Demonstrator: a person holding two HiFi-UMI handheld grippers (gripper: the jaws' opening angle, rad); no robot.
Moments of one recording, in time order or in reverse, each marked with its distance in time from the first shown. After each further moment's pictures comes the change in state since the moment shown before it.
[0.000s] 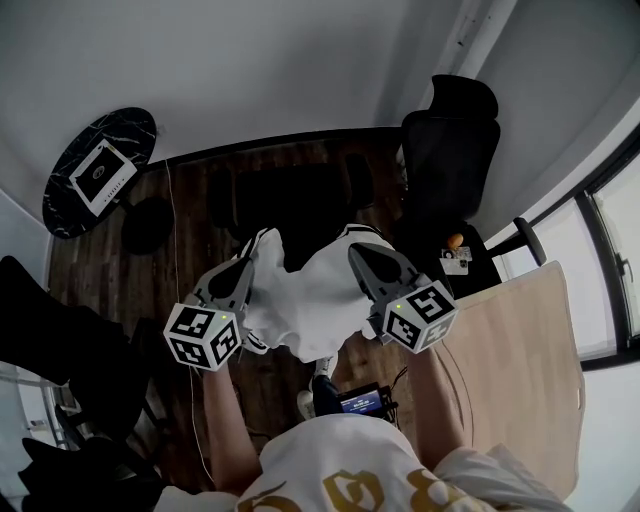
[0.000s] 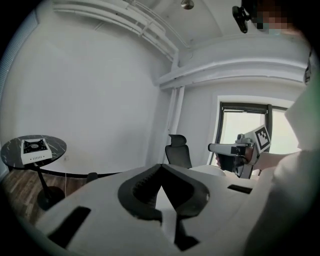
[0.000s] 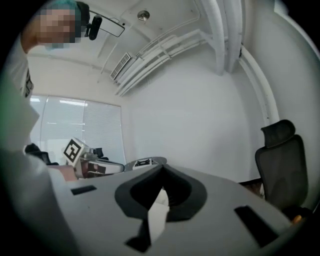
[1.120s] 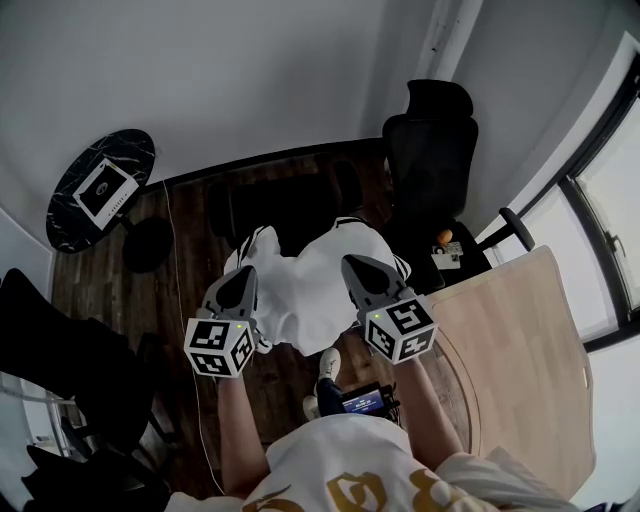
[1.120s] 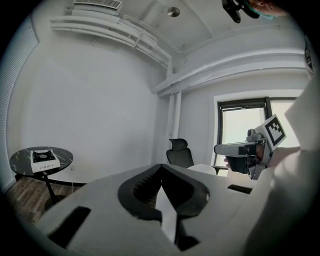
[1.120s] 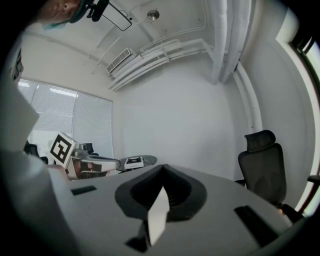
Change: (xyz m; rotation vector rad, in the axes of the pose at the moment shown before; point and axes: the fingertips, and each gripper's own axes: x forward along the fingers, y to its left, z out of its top) left arm -0.042 -0.036 -0.003 0.078 -0.079 0.065; right arm -0.051 0.044 -0.009 -0.038 0.004 -0.157
